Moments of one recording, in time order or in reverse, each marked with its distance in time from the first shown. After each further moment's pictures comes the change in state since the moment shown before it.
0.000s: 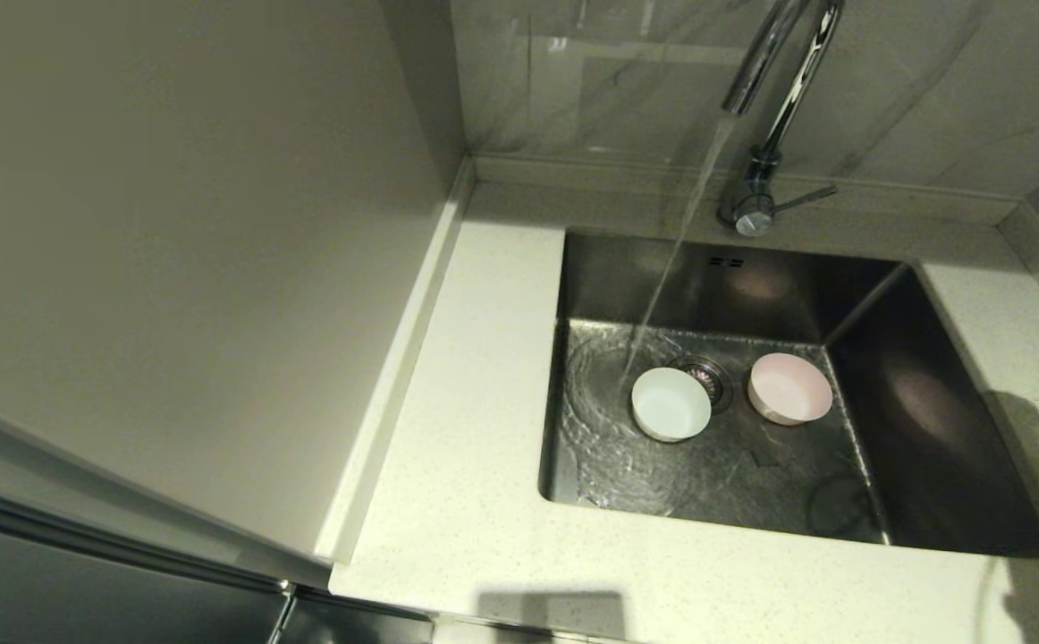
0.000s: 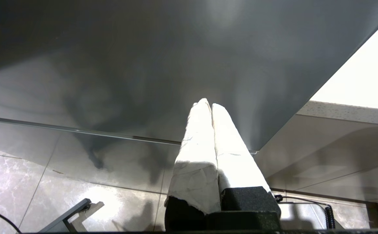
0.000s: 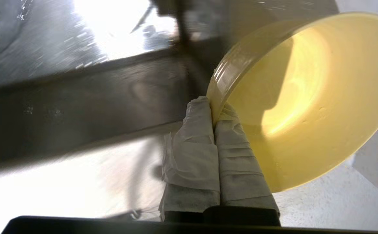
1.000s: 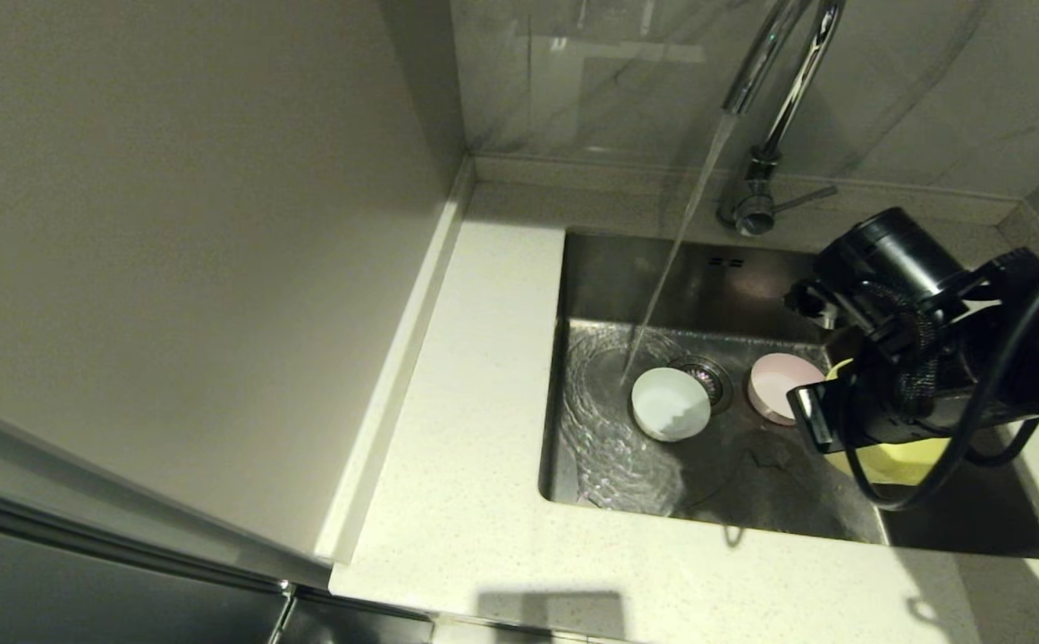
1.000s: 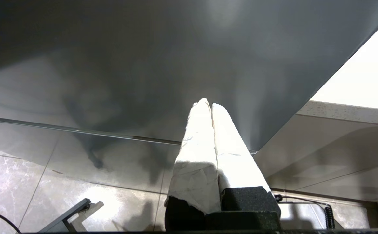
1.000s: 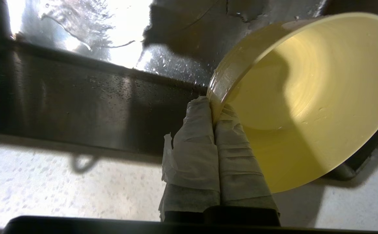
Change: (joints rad) left arm 0.000 0.000 0.000 0.000 0.000 -0.001; right arm 0.793 0.168 -0.206 0.028 -0.328 0.206
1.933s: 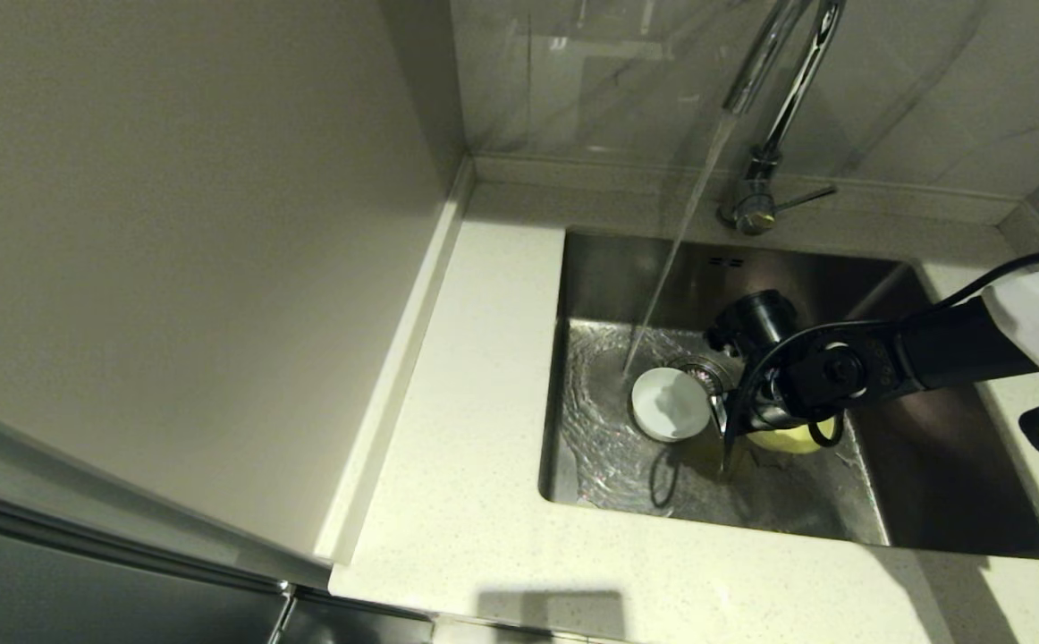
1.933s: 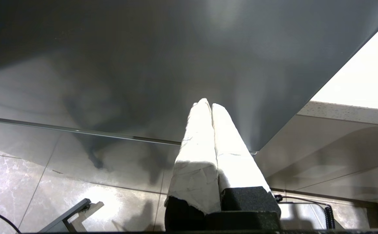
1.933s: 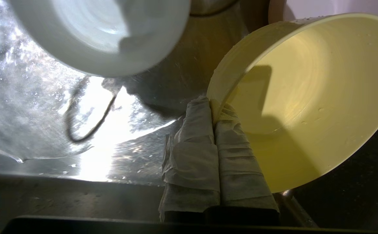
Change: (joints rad) left arm 0.000 0.000 0.000 0.000 0.000 0.000; right arm -0.167 0.437 -0.033 -0.526 0.023 -0.205
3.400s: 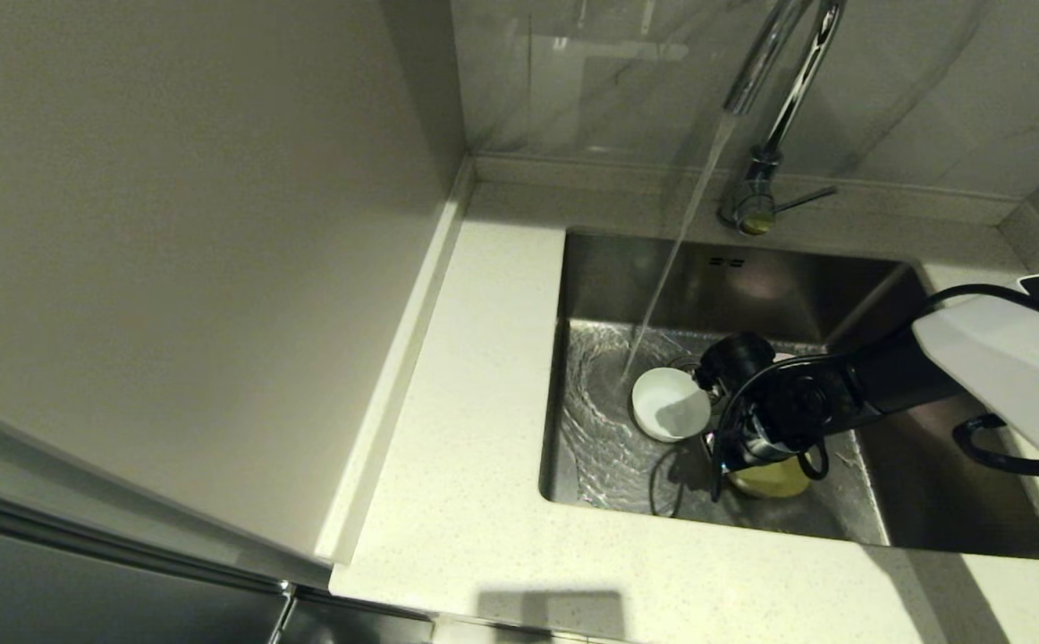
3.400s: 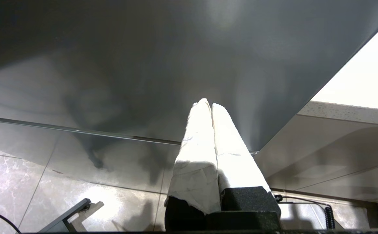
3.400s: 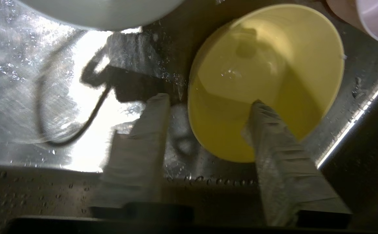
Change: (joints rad) left arm 0.000 0.000 0.000 0.000 0.000 0.000; right arm -0.005 0.096 0.031 -0.003 0.012 -0.001
